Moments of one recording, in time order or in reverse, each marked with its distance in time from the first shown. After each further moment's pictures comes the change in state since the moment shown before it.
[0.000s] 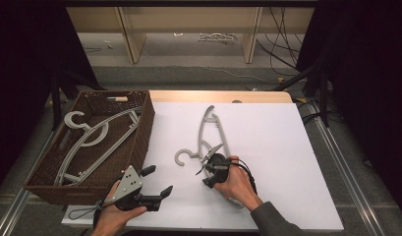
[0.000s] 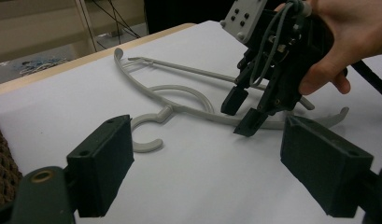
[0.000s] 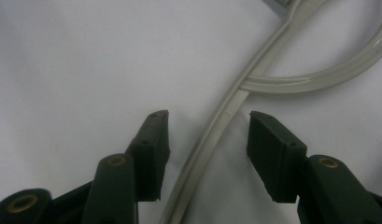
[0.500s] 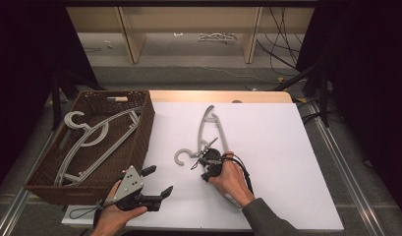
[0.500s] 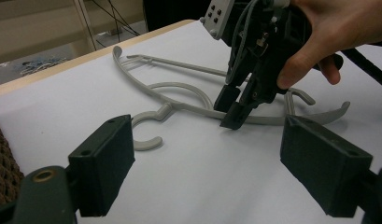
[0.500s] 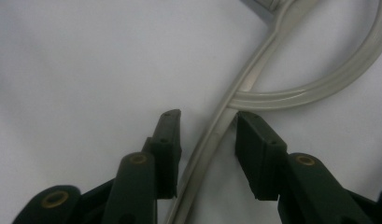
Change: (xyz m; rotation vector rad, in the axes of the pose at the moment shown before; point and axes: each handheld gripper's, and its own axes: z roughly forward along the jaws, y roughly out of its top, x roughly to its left) left arm 0.000 0.000 0.002 0.003 0.001 0.019; right arm -0.002 0.018 0.006 0.055 -0.028 0.056
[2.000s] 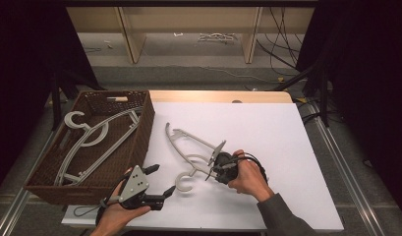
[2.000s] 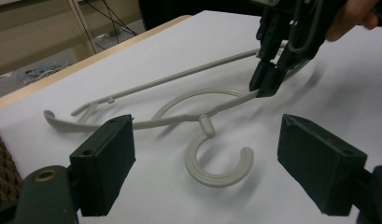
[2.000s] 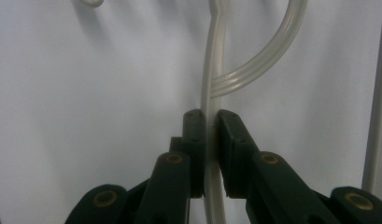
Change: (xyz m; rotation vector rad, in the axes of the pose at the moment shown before) left arm -0.004 0.006 0.010 0.037 0.002 0.094; right arm -0.006 -0.025 -0.043 0.078 0.043 -0.292
